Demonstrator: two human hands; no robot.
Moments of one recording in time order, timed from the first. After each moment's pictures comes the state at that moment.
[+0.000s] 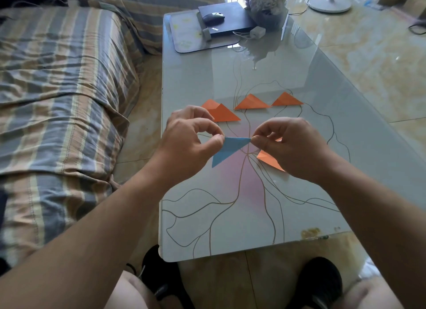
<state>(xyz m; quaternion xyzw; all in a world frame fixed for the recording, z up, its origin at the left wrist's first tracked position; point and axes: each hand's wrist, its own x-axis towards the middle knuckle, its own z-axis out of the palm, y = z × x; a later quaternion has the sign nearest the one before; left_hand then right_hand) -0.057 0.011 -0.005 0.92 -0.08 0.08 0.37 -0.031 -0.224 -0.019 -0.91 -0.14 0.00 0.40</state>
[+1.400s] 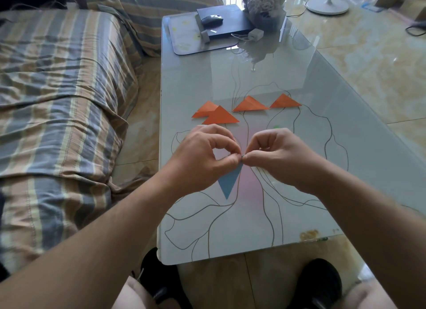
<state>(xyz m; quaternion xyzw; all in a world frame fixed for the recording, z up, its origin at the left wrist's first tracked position) -0.061 -0.004 -0.017 0.91 -0.15 0.01 0.39 -0.044 -0.213 -0.015 -0.79 -0.11 0.17 0.57</state>
